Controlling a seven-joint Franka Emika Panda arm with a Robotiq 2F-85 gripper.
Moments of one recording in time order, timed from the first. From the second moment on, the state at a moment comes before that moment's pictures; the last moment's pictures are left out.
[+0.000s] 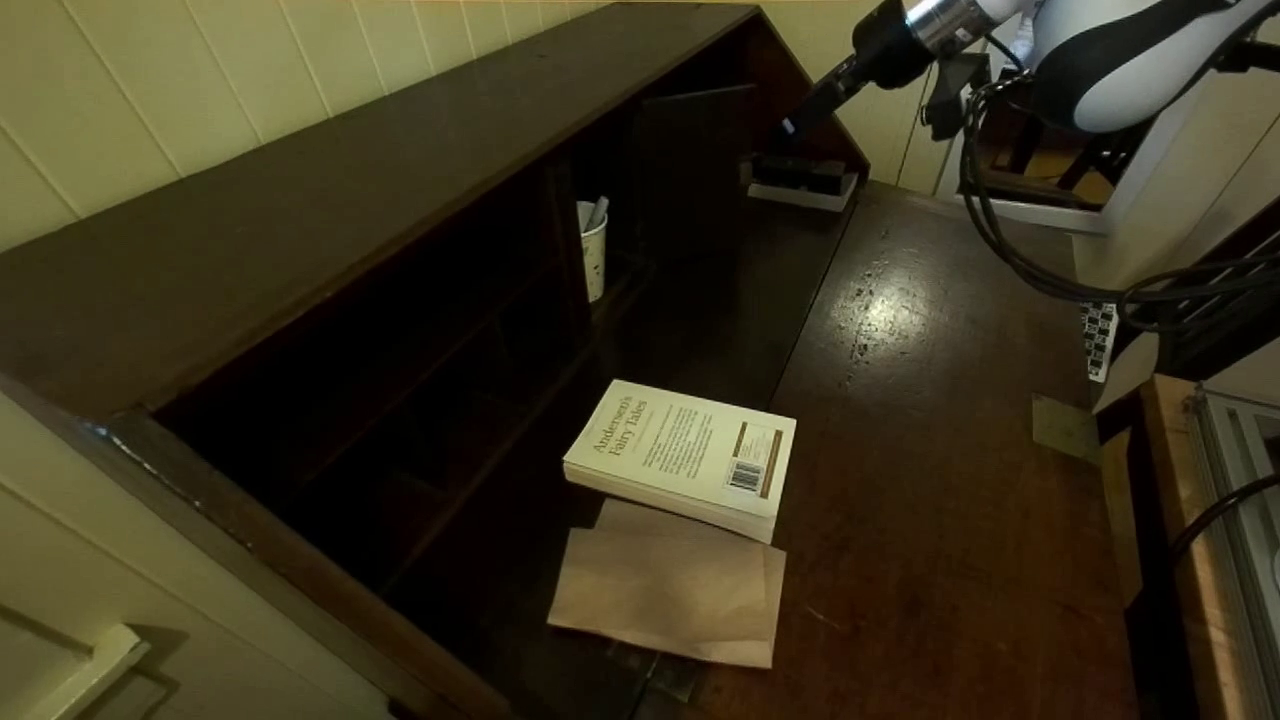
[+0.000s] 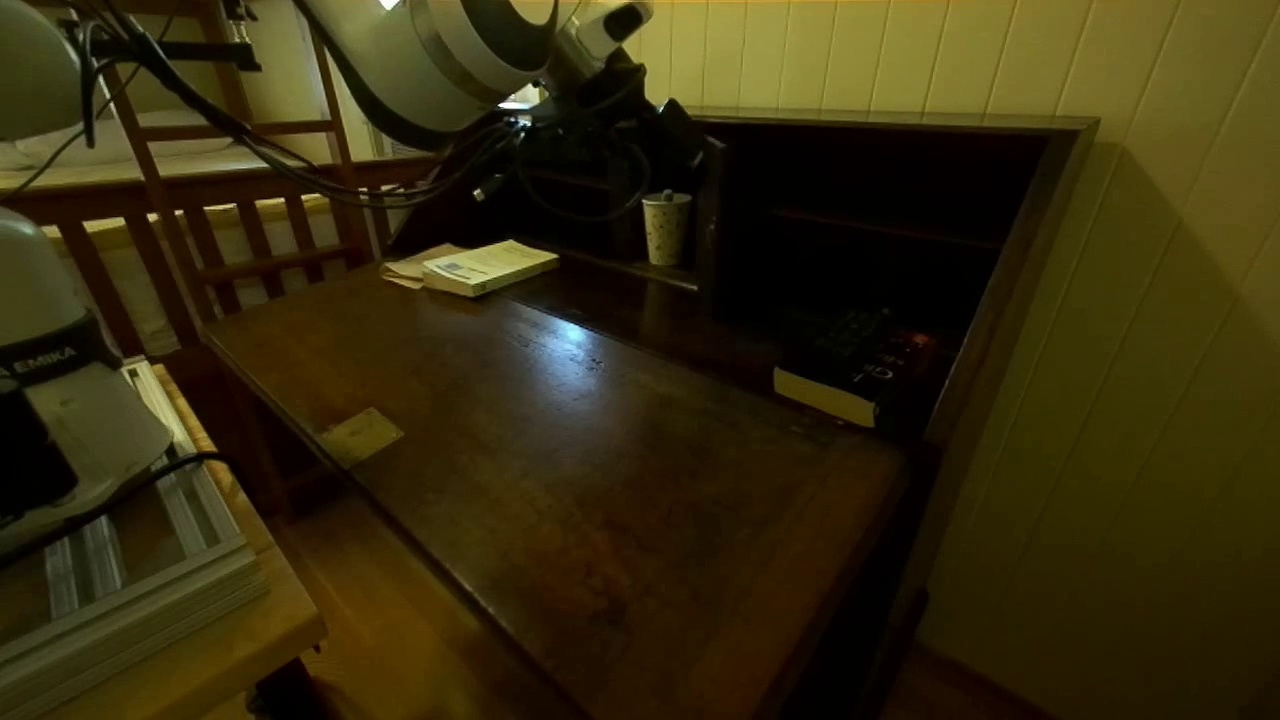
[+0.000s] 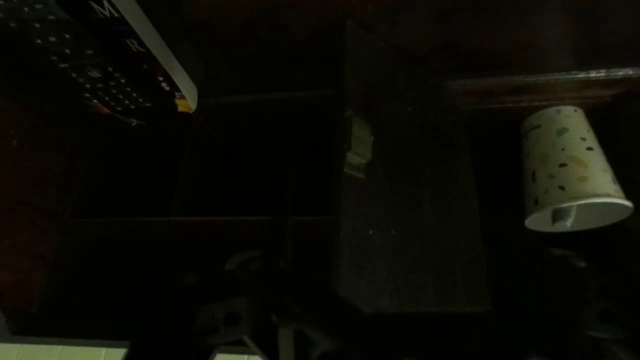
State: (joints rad) arm -1.17 0.20 0.53 -2.37 -1.06 3.45 0.57
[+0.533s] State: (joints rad) arm -1.31 0.22 0.62 -2.26 -1.17 3.49 0.76
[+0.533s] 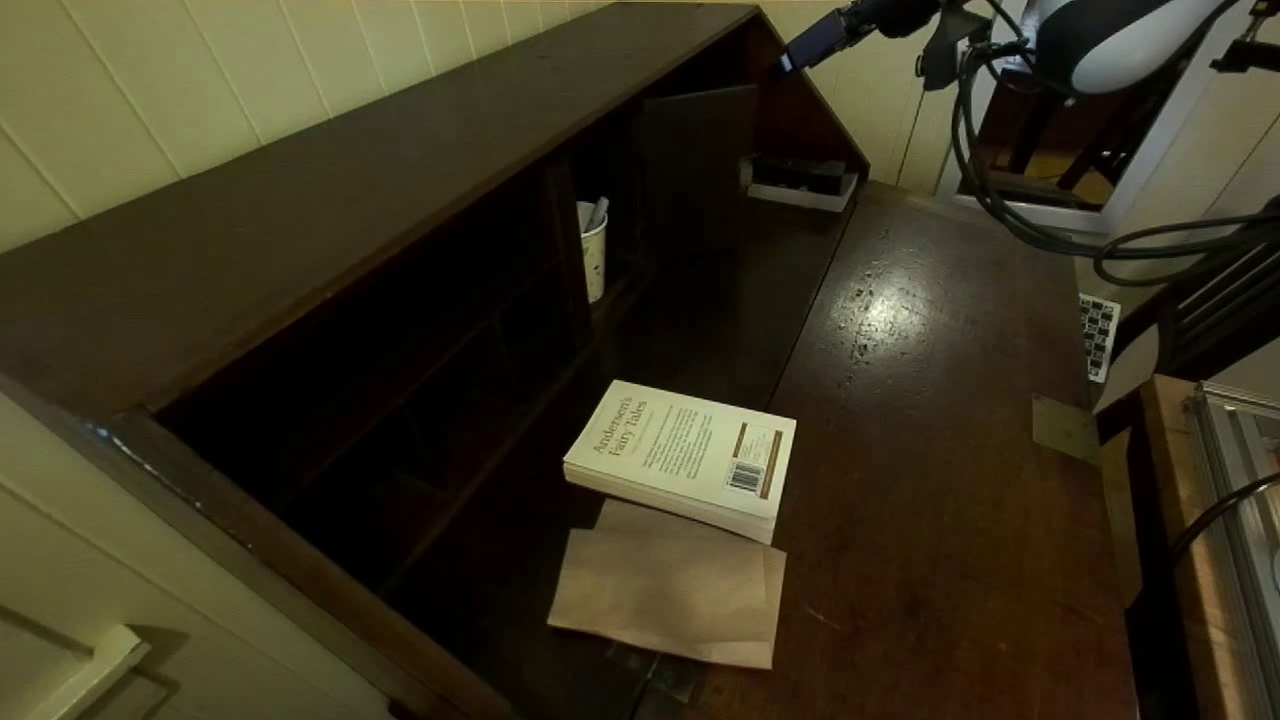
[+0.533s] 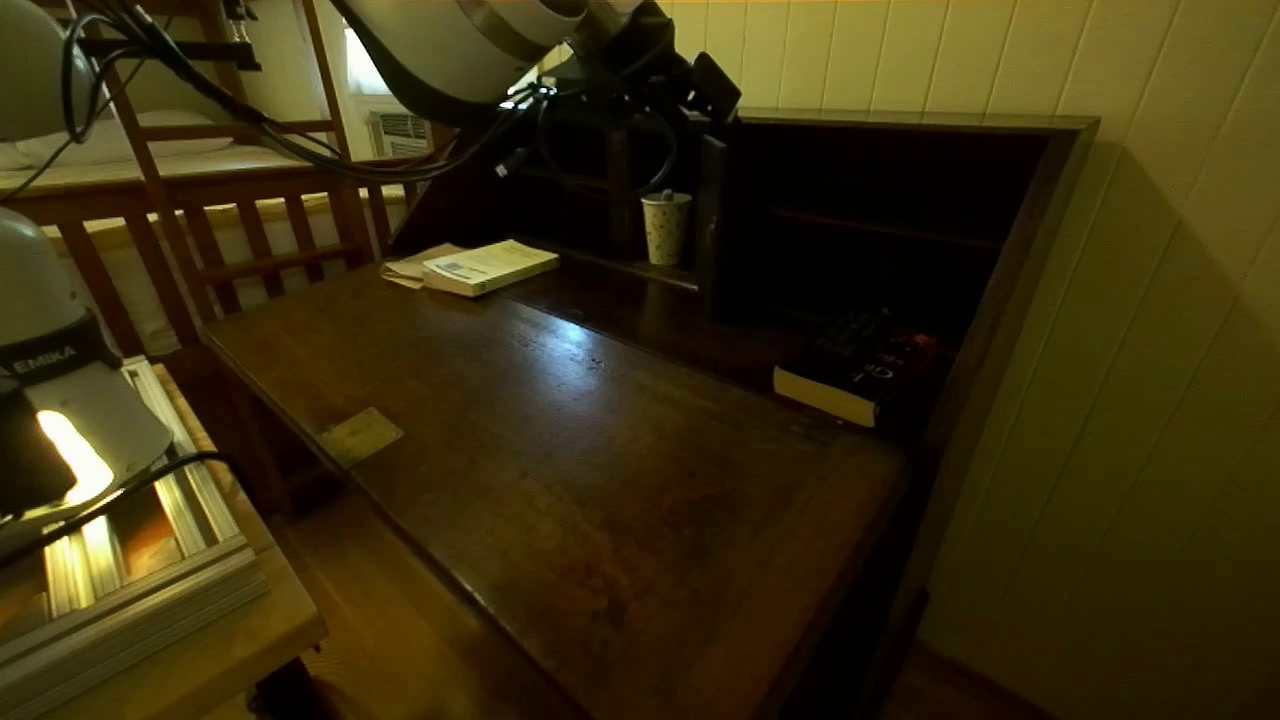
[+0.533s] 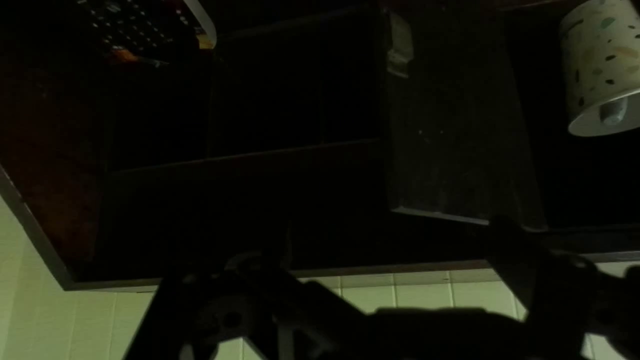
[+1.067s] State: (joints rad) arm -1.31 0.22 0.63 -2.26 -1.16 3.49 0.76
